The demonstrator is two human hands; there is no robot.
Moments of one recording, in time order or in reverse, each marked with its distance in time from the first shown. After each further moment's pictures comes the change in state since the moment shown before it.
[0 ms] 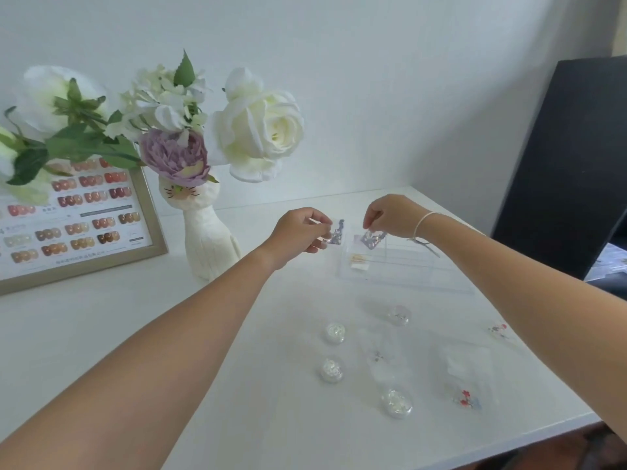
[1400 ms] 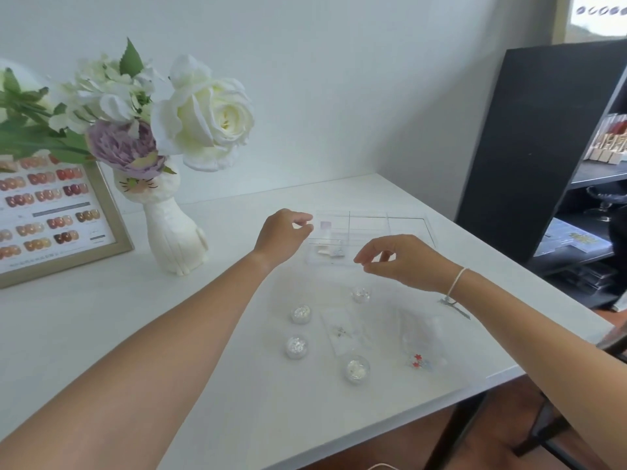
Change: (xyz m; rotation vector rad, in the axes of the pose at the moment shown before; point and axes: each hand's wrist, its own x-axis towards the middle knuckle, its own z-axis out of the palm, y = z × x) left_hand -0.002 -0.013 0.041 0.443 0.112 0.142; right_hand -0.122 0.033 0.016 0.245 0.018 -0.089
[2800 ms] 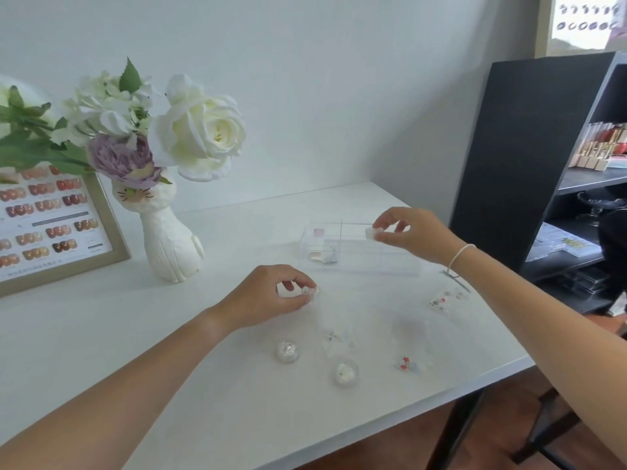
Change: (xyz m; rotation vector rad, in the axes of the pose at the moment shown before) left_hand -0.083 -0.013 -0.016 -0.088 -0.284 0.237; right_hand 0.019 0.022 -0.038 -0.014 0.233 0.007
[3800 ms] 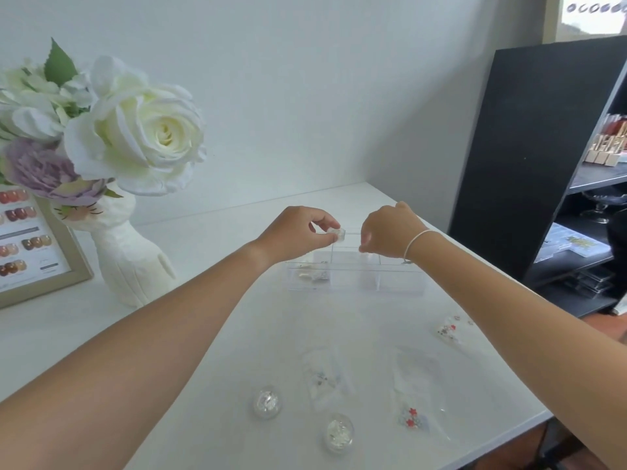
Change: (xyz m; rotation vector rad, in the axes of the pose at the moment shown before) left_hand 0.141 0.016 -0.002 0.073 0.039 -0.032; right_hand 0.075 0.015 0.026 -0.865 -0.154 -0.052
